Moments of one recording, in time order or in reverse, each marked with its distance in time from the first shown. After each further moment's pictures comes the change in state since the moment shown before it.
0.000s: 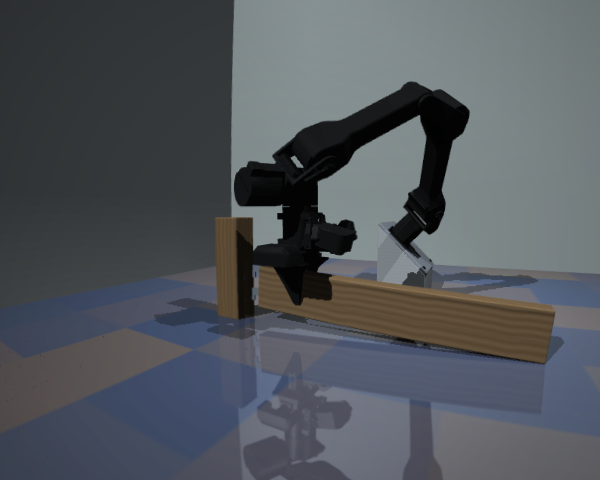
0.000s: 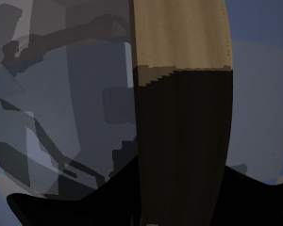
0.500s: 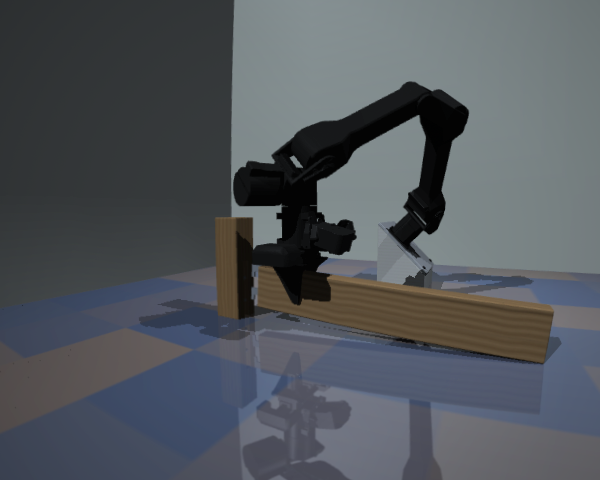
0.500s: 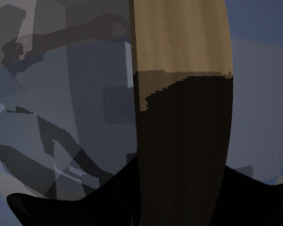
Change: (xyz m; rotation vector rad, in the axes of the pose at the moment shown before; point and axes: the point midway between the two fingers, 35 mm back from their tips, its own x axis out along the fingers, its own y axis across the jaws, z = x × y) arm 0.000 0.000 -0.001 -0.001 0.001 0.000
